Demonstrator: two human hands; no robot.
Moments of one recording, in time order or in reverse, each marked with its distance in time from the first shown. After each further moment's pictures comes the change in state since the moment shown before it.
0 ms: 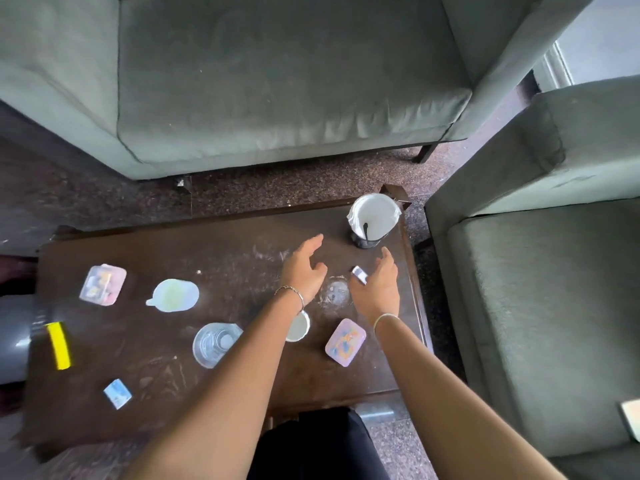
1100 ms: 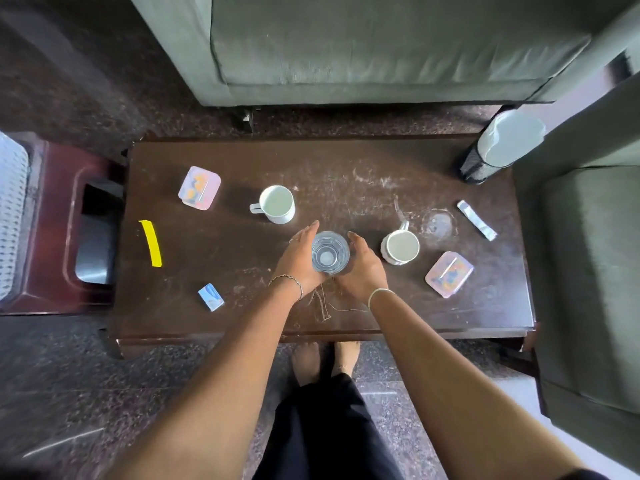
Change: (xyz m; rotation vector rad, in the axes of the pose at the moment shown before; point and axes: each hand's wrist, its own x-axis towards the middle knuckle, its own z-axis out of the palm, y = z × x) left_hand -0.085 -0.228 -0.138 0.340 -0.023 0.042; right_hand -0.136 -0.002 0.221 -0.203 -0.325 -0.193
